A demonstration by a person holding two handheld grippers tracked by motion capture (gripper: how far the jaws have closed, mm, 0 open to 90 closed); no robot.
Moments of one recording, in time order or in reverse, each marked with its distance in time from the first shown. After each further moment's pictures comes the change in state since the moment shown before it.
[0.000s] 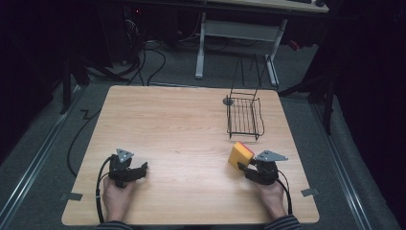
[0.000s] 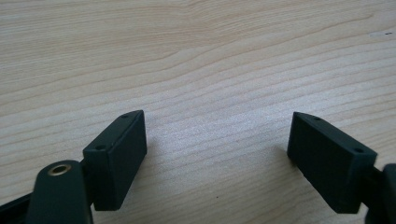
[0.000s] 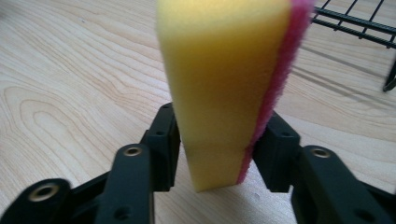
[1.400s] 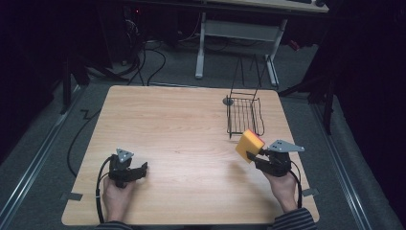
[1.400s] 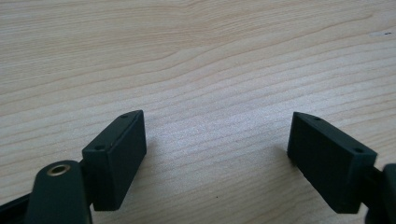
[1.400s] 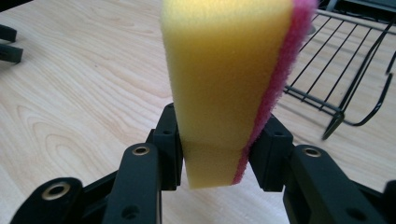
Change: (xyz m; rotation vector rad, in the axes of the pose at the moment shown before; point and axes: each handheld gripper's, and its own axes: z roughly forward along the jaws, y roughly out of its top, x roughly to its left) left arm 0.000 0.000 0.000 0.000 -0.002 0.000; right arm -0.016 0.040 -0.039 -0.069 0.001 -0.033
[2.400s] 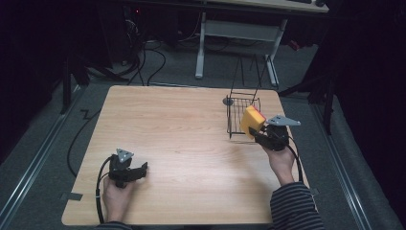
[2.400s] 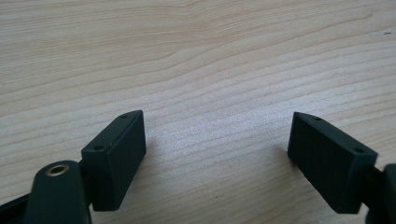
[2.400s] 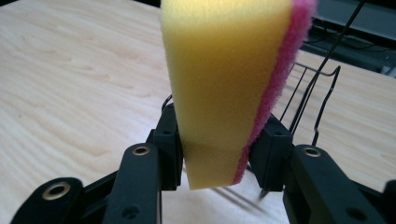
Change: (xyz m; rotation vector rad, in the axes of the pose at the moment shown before) left arm 0.000 0.000 0.000 0.001 -0.001 0.001; right arm -0.036 0.052 0.032 -0.025 -0.142 0.016
